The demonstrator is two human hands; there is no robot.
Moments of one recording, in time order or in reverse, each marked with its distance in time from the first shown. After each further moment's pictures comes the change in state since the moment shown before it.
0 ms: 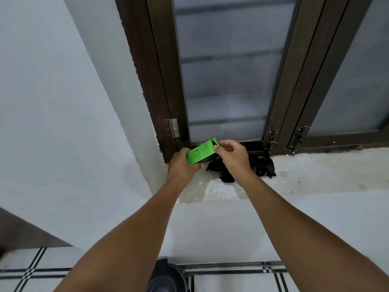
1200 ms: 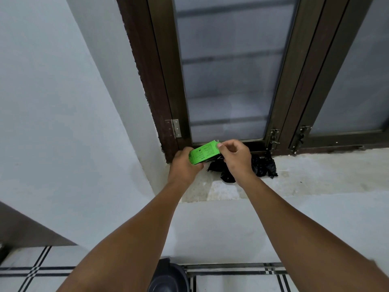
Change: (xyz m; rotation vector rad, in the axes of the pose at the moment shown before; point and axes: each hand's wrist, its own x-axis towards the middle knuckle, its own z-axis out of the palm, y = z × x) left_hand -0.009 0.008 -0.004 0.028 0.024 0.067; right_hand -0.006 -0.001 -0.003 -0.005 0.066 -0.050
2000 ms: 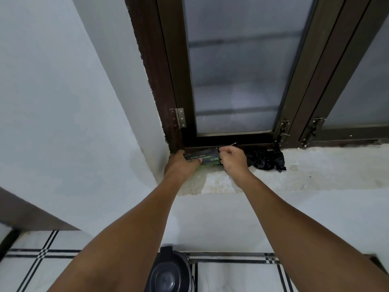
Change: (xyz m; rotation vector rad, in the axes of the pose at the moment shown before) left_hand 0.006 -0.035 0.001 0.066 -0.124 -0.336; right_hand -0.006 0.026 0.024 -0.113 -0.116 0.285
